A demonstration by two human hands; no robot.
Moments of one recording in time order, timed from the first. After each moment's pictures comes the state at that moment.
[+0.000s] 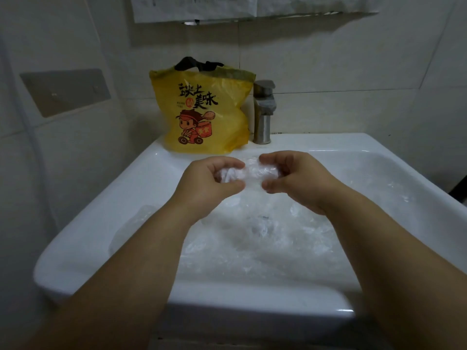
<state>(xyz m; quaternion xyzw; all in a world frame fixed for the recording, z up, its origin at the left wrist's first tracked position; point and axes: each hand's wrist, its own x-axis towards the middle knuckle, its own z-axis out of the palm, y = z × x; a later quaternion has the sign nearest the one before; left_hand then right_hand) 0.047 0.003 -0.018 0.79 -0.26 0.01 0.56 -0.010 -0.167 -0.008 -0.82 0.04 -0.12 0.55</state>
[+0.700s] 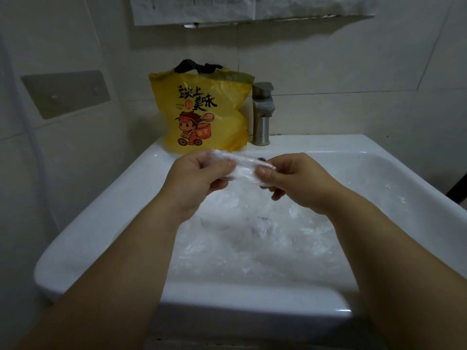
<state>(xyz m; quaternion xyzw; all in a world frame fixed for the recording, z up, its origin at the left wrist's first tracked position) 0.056 0.007 -0.009 0.66 -0.22 -0.08 0.72 -0.014 -0.168 -0.004 -0.86 -0.01 -0.13 0.49</state>
